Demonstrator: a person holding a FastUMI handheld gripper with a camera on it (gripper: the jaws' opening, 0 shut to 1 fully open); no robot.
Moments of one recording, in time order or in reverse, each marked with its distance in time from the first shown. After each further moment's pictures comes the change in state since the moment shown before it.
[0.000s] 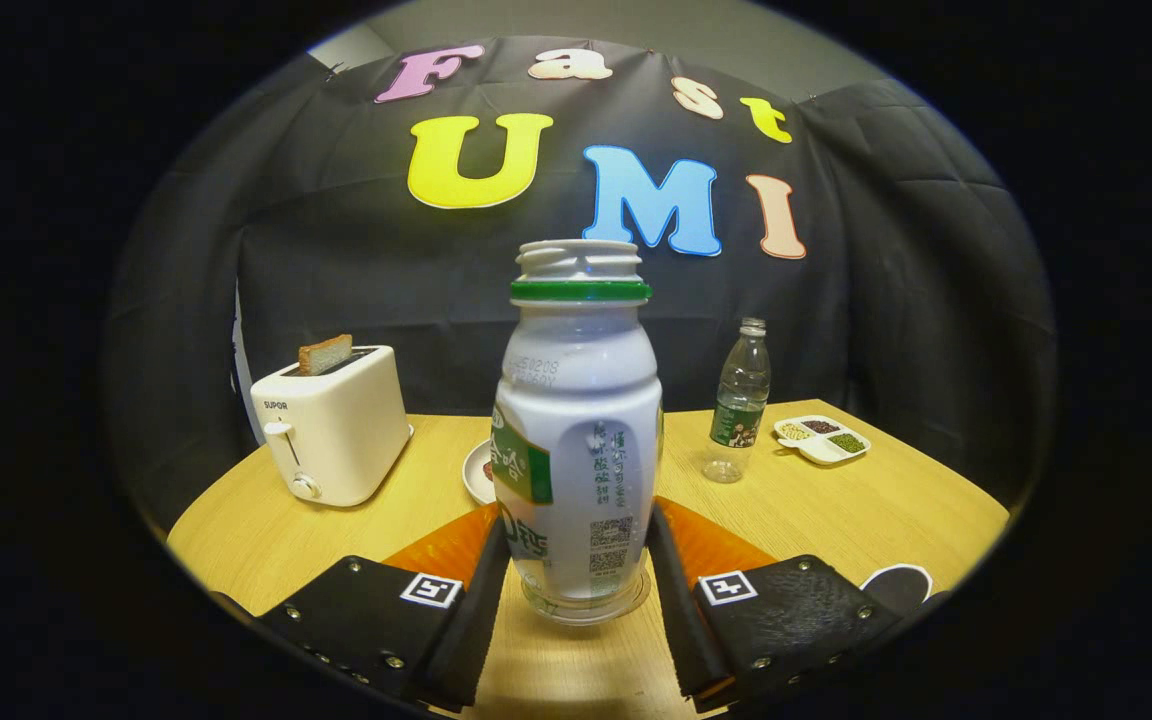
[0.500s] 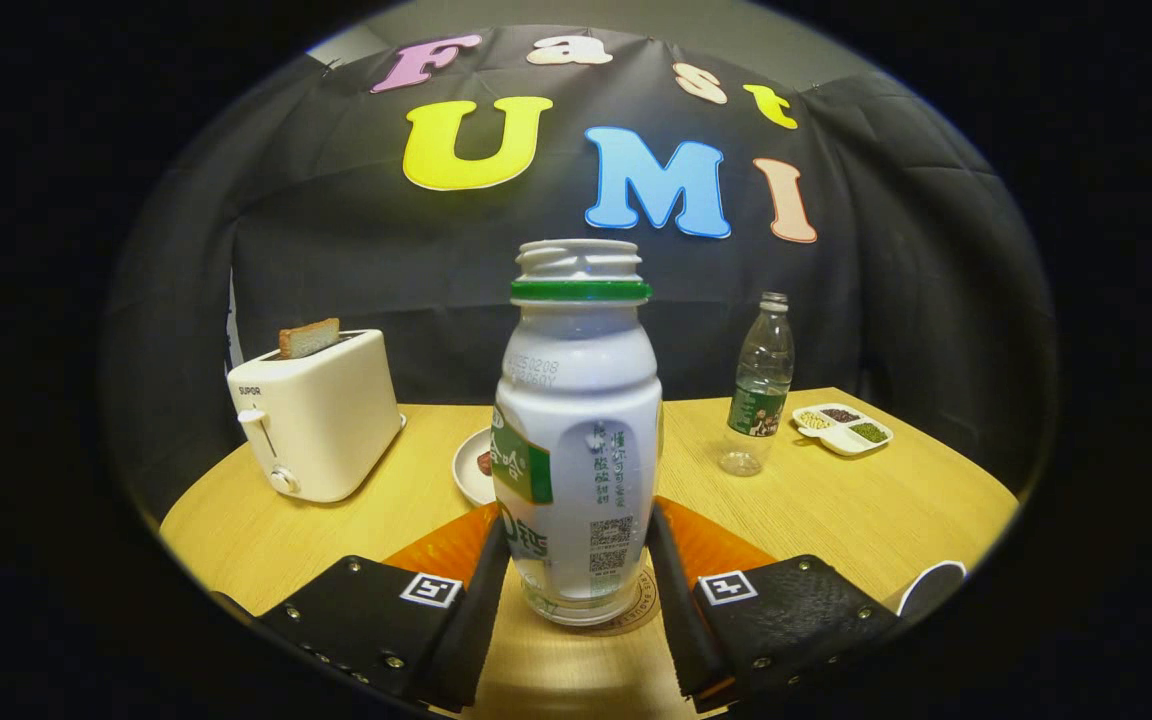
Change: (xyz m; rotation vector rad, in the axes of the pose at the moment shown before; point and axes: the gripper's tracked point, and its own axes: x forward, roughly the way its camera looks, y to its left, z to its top) arm 0.040 -0.002 -0.016 0.006 0.013 0.016
